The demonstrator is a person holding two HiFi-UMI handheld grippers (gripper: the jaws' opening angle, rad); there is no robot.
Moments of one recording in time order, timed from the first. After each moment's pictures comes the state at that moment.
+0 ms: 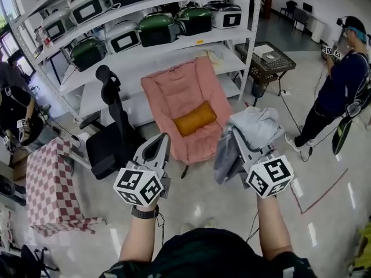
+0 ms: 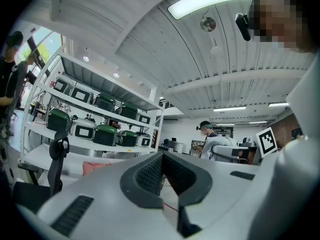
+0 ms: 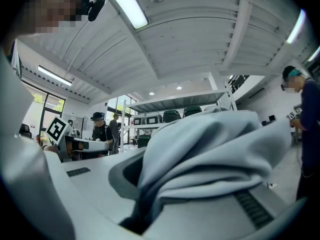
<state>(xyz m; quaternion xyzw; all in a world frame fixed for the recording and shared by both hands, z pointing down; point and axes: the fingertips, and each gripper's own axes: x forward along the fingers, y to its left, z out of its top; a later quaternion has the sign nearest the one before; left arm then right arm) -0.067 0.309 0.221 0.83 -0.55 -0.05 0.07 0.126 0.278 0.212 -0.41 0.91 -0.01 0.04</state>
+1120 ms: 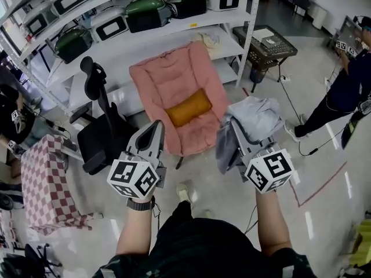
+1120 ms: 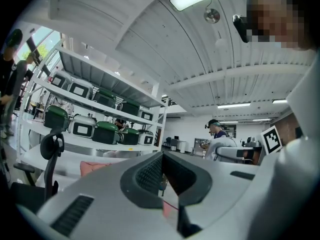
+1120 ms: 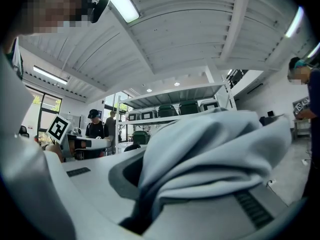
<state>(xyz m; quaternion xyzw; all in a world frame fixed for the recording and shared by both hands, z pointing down) -0.058 0.218 0.249 0.82 -0.56 -0.04 0.08 0.138 0.195 0.247 -0.41 0.91 -0.02 0.02</state>
